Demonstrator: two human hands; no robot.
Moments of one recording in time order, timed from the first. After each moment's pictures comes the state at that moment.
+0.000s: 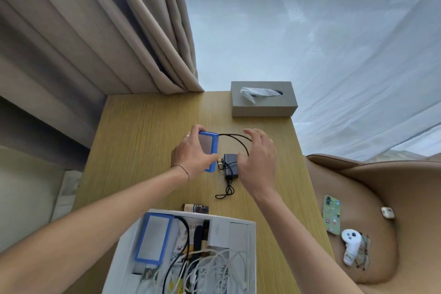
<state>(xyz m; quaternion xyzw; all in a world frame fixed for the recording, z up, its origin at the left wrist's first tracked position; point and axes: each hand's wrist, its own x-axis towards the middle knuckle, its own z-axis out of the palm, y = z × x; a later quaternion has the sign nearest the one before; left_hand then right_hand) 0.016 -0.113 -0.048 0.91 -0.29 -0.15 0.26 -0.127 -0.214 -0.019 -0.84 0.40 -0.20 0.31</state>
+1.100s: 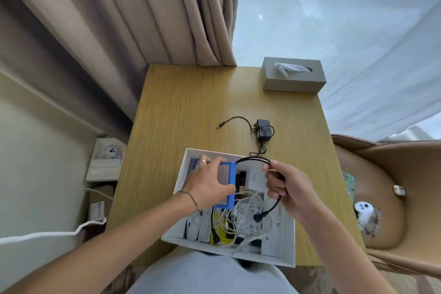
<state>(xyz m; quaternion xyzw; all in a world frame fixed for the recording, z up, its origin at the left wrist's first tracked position) -0.082 0.081 -0.023 0.87 -0.32 -0.31 0.21 -0.228 -0.080 0.018 -0.48 0.41 -0.02 0.78</state>
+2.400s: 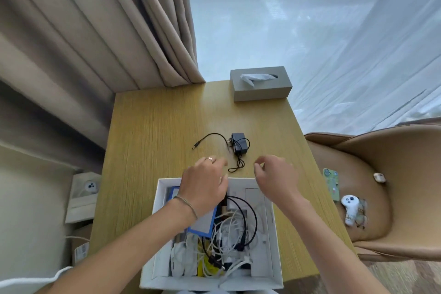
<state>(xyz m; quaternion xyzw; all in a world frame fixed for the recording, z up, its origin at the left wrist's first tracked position) -0.079 0.007 0.011 0.84 -0.52 -0.07 0.14 -0.209 -0.134 -0.001 -0.87 0.44 -0.02 0.21</state>
